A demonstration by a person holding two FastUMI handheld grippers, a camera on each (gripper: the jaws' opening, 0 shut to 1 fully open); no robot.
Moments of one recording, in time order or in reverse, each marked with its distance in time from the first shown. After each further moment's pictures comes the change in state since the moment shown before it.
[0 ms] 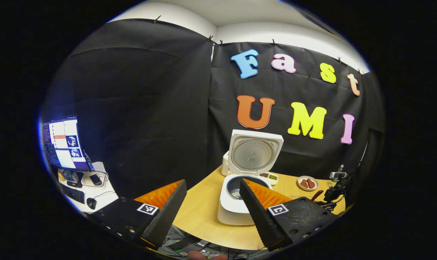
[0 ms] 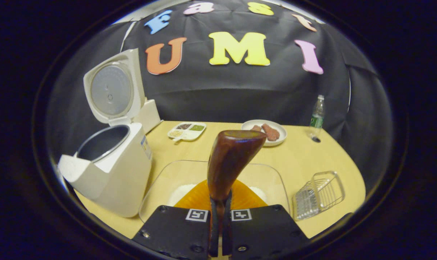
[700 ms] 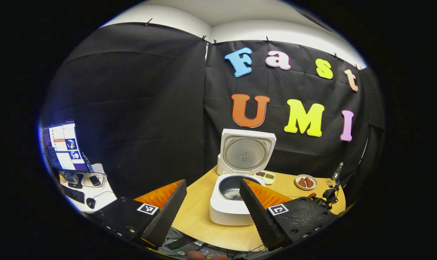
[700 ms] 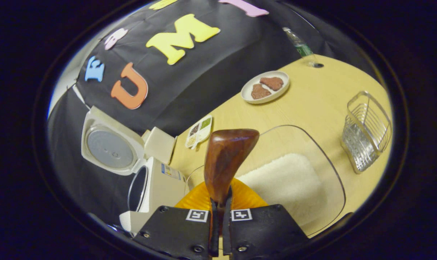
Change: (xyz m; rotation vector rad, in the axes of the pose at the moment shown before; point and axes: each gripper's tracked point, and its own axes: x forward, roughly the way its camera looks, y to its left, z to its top) left arm 0.002 -0.038 0.009 0.036 -0.007 0.002; right arm 0.021 0.010 -0.009 0.636 0.168 0.218
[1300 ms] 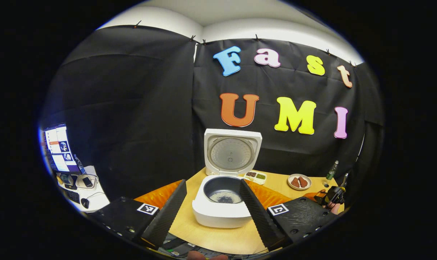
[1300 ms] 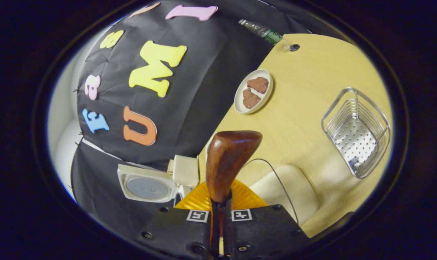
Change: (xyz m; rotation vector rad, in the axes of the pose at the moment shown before) left arm 0.009 -0.054 -0.004 0.017 -0.005 -0.058; right arm -0.054 0.015 0.080 0.243 -0.023 0.202
